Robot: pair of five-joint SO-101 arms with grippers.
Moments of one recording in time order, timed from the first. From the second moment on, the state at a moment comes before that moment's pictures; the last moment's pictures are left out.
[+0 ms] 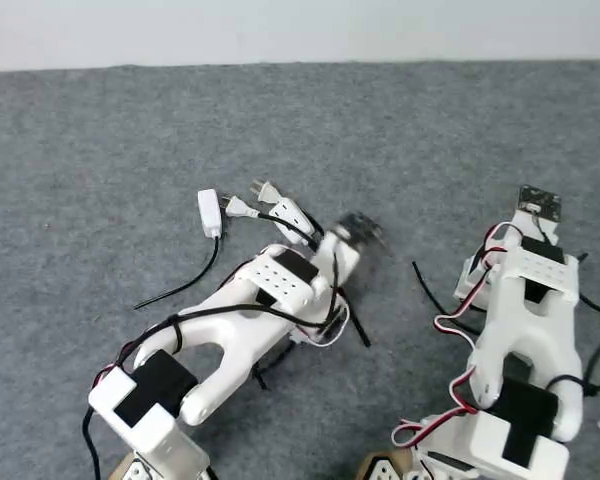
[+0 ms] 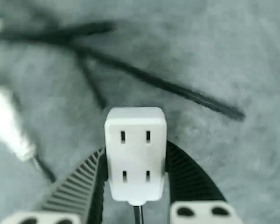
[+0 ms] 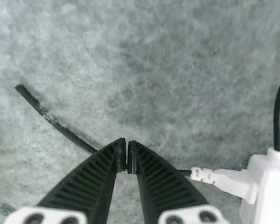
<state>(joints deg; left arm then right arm) 34.4 9.8 27.2 61.6 11.7 20.2 -4.9 35.9 57.7 0.1</state>
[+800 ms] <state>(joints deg) 29.6 9.6 30.5 61.8 28.0 17.1 -4.9 37.5 57.2 3.4</state>
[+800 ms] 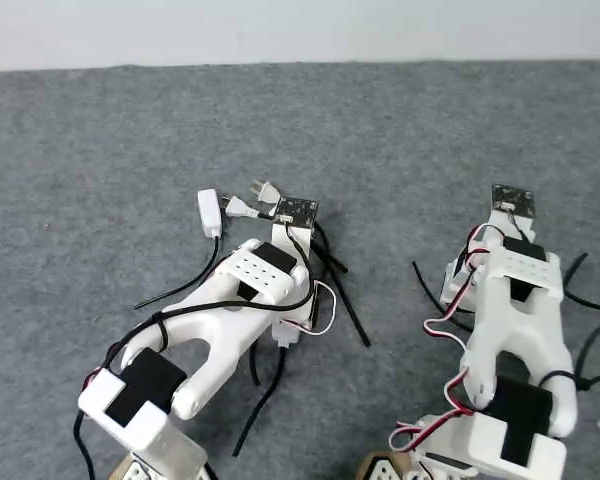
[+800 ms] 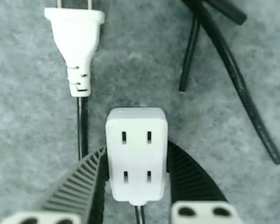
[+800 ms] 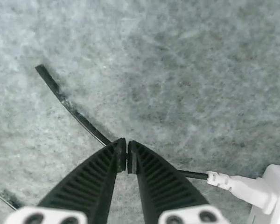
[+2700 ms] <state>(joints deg) -24.0 -54.9 80.0 37.6 5.2 -34.4 37.8 -22.6 84.0 85.9</state>
